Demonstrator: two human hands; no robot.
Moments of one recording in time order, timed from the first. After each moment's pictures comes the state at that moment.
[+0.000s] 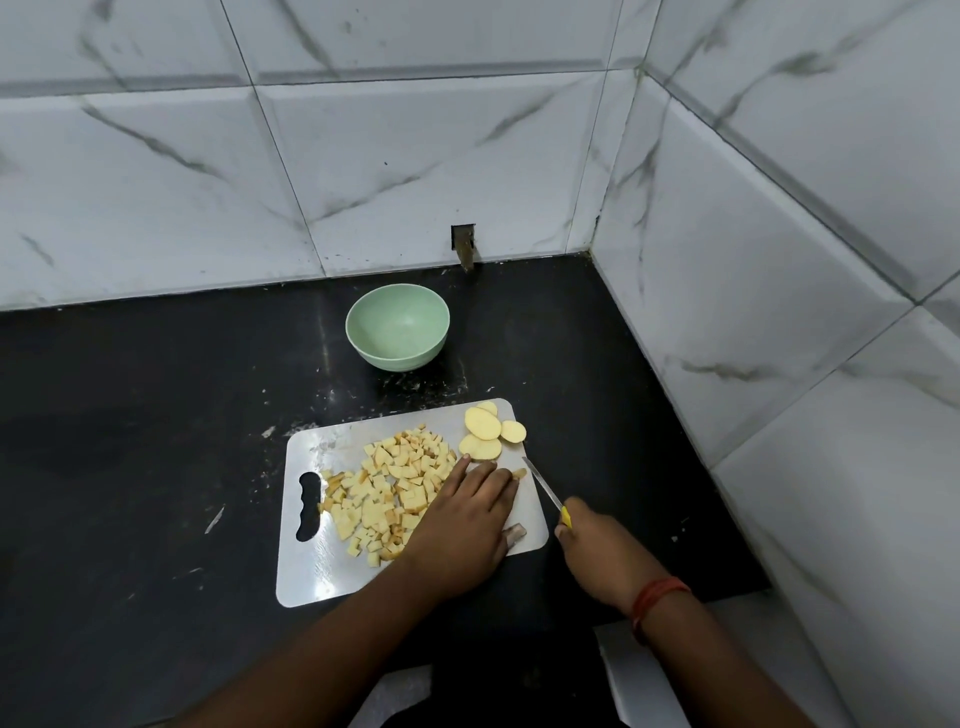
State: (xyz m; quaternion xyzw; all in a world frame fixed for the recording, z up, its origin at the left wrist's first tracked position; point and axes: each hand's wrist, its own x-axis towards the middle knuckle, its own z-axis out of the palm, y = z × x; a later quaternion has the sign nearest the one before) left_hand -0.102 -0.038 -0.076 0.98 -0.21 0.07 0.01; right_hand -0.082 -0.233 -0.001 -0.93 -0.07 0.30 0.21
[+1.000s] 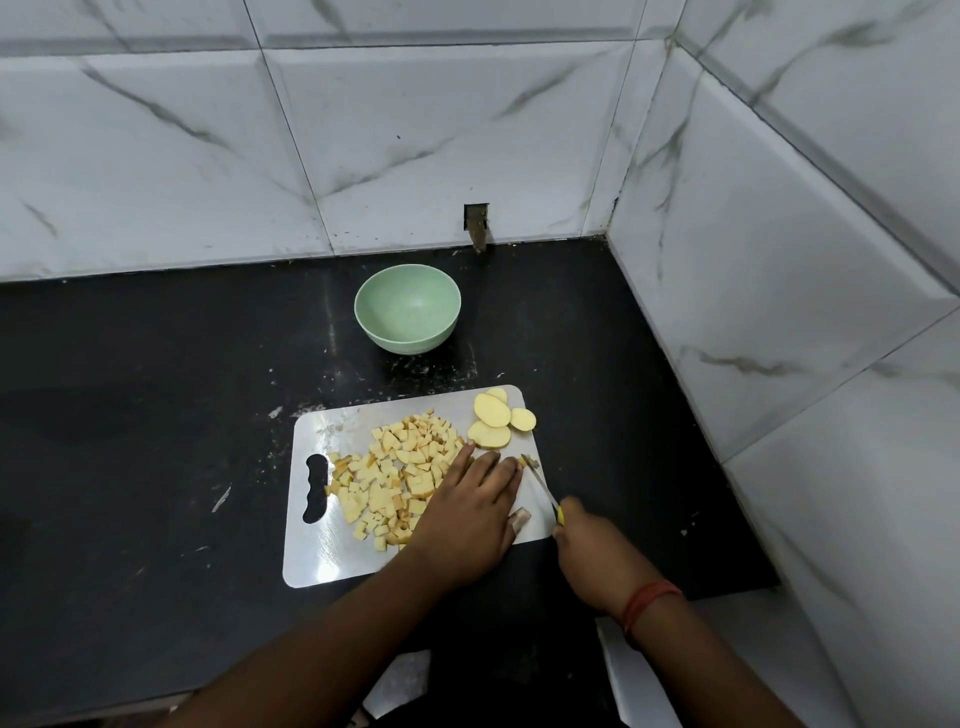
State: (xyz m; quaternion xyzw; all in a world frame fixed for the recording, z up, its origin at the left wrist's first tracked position) left_hand -0.106 -0.041 -0.077 0.98 -0.18 0.06 0.01; right_hand -0.090 -0.217 -0.011 -0.93 -0.07 0.32 0.16
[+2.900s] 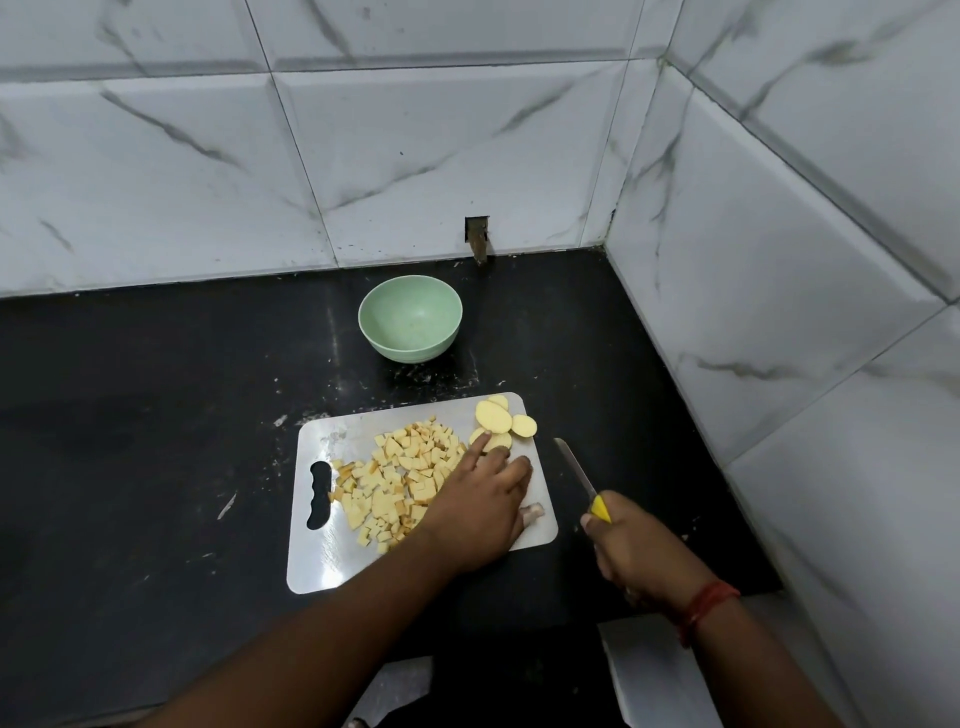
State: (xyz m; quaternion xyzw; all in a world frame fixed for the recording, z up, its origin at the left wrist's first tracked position) left_hand -0.085 -0.041 -0.056 0.97 -0.23 0.03 -0.03; right_hand -0.085 -0.247 0.017 -0.85 0.07 0.34 0.41
